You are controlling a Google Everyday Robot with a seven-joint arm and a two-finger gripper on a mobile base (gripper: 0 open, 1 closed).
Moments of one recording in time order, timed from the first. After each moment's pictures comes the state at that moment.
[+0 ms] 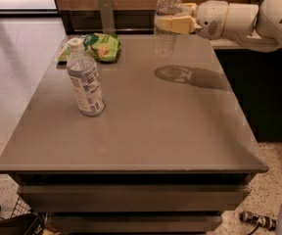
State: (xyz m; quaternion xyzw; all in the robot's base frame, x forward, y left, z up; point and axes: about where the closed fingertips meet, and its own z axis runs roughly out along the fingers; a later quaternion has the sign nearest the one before) arm 0.709 -0.089 0.990 -0.43 0.58 0.37 0.59
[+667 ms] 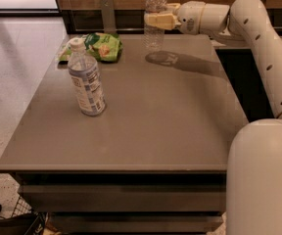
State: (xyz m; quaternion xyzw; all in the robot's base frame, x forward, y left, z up) arm 0.802 -0.065 0.959 -0.40 0.61 0.34 0.59
